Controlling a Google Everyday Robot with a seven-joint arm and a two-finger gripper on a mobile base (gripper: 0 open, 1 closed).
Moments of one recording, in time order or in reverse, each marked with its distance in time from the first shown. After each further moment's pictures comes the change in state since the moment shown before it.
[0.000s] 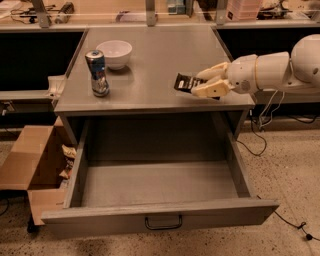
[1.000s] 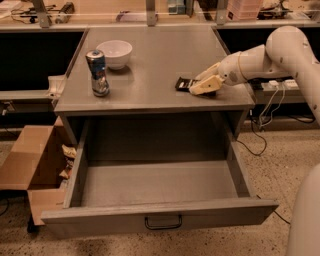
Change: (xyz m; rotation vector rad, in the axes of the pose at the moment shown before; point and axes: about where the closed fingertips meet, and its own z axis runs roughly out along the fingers) arm 0.056 -0.076 0.045 0.039 0.205 0.096
